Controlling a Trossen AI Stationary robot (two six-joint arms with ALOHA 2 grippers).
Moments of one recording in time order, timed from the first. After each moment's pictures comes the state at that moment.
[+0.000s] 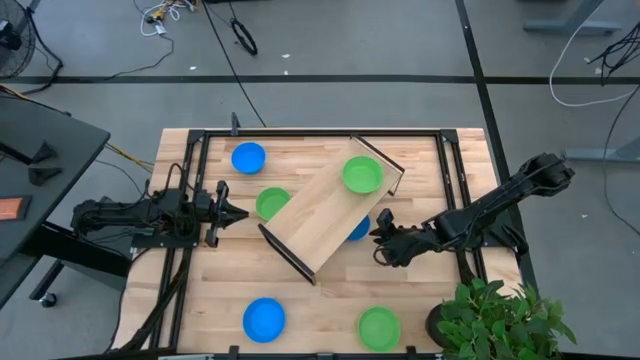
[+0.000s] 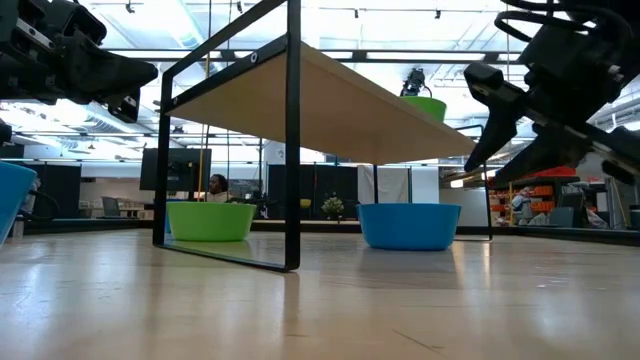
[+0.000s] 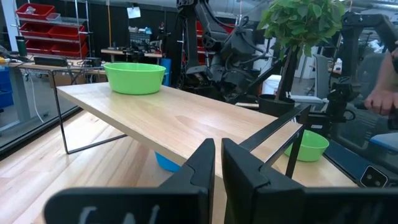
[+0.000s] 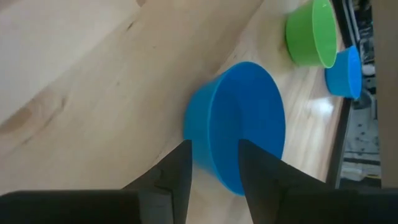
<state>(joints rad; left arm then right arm) -0.01 0.01 0.01 0.07 0.01 -0.10 0.42 1.28 0.53 -0.15 0.49 -0.61</state>
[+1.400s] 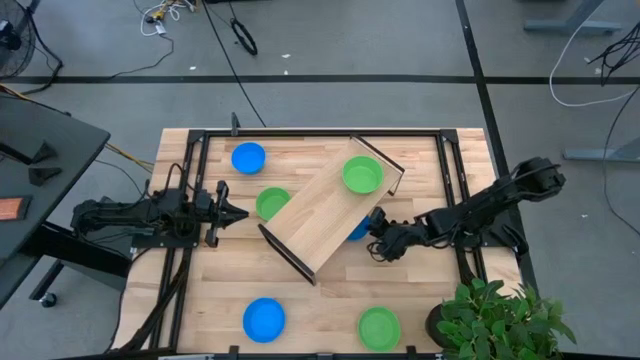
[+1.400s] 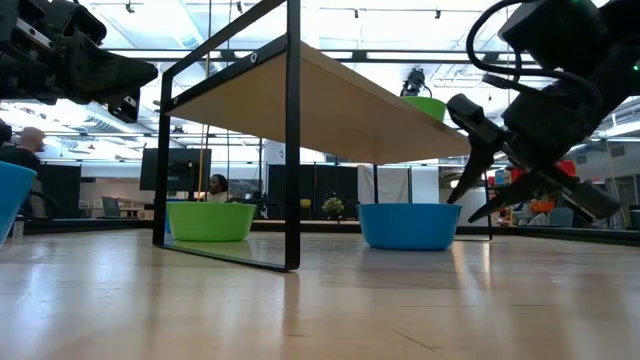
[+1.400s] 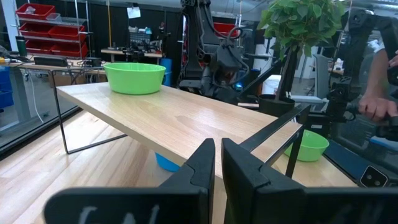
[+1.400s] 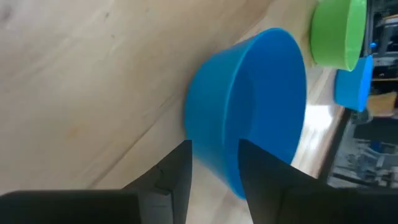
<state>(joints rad) -0.01 0.01 0.01 0.07 0.01 -0.10 0.31 1.40 0.47 0.05 0.46 -0.89</state>
